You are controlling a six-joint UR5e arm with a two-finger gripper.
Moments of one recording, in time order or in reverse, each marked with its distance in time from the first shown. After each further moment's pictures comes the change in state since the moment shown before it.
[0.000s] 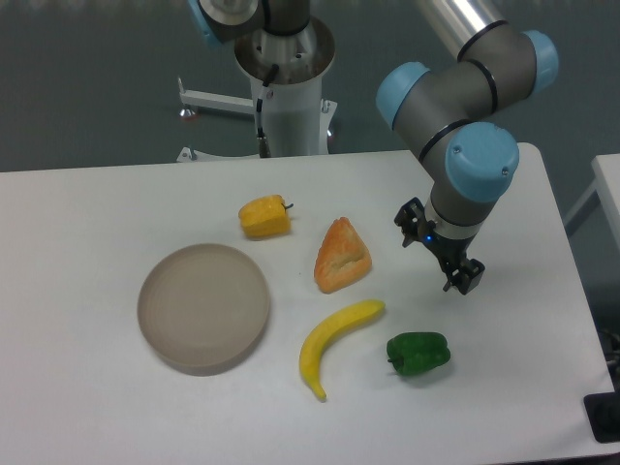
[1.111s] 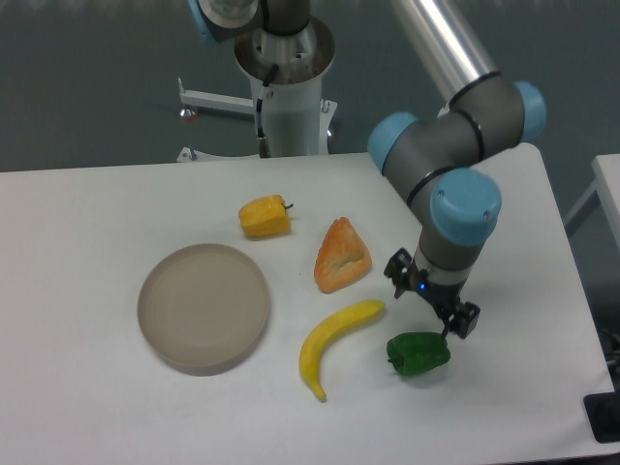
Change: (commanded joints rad) arm -0.057 -0.169 0.078 0.212 -0.046 -0.172
